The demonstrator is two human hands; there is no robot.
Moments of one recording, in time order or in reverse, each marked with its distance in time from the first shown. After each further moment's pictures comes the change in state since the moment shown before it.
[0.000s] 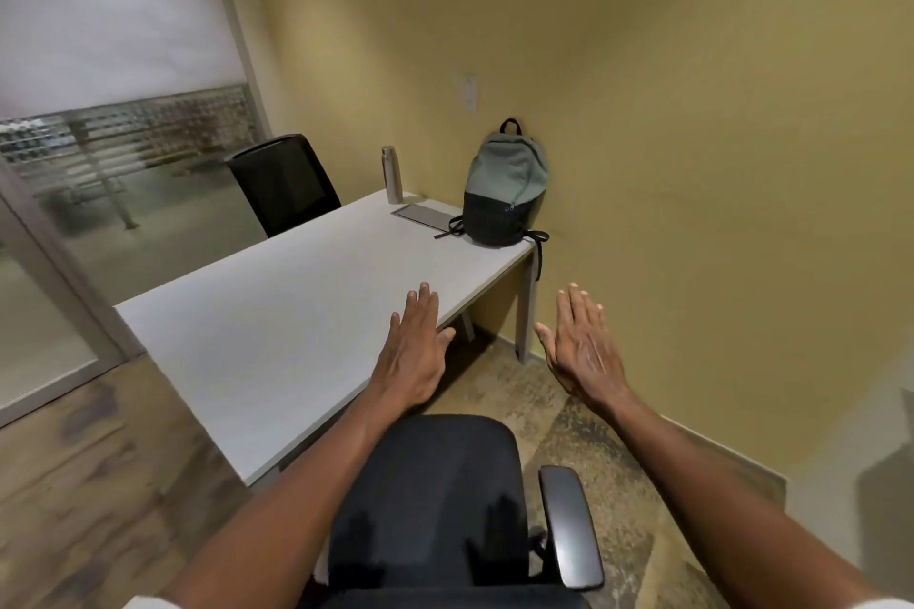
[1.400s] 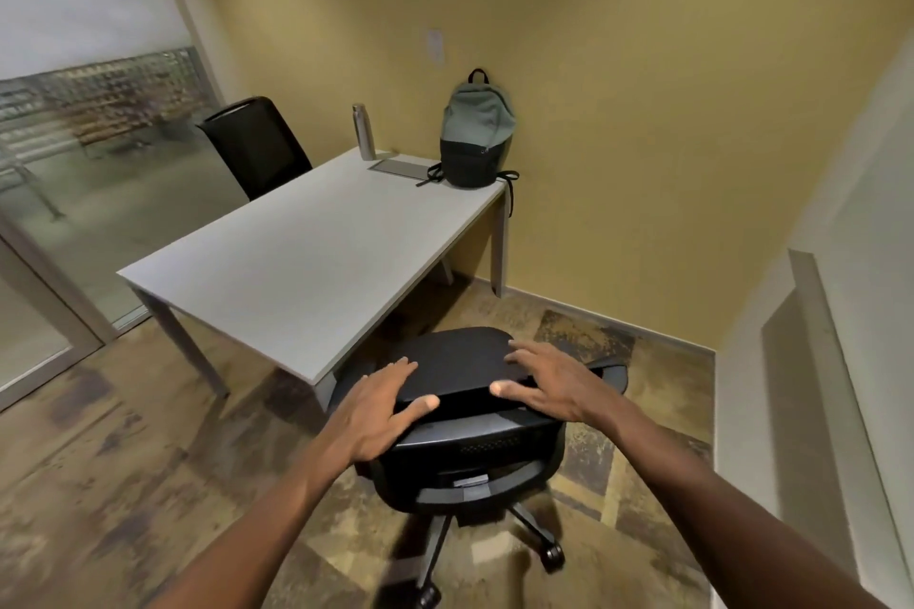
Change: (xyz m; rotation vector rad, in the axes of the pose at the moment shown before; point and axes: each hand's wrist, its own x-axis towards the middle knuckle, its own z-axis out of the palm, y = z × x) left_hand -0.284 -0.136 -0.059 0.003 -0.331 0.078; right_hand -0.270 -0.173 -0.040 0.192 -0.482 -0.091
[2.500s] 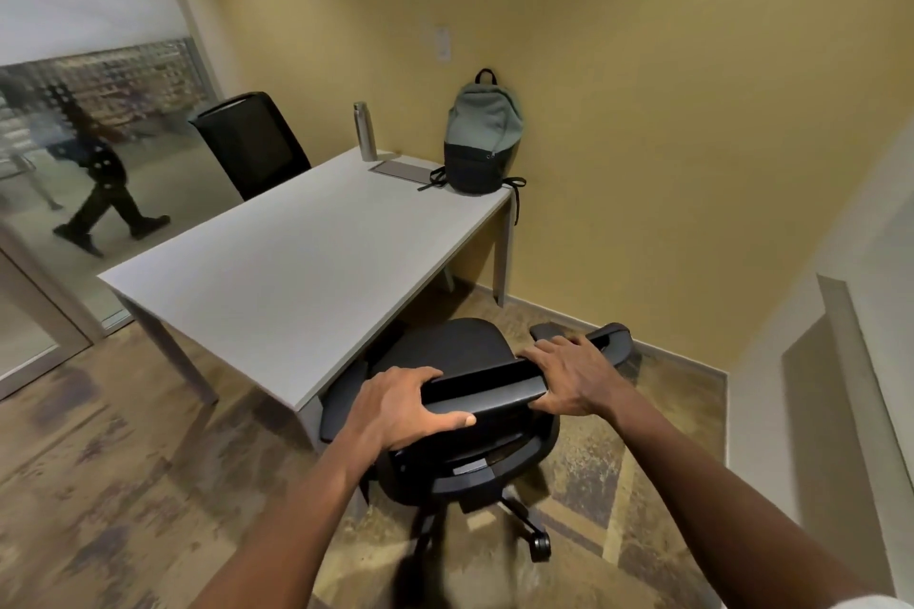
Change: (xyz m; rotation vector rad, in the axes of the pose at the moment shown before) left_hand 0.092 0.035 -0.009 0.137 0.011 -0.054; right_hand 0.091 0.070 -0.019 -0.437 0.021 -0.083
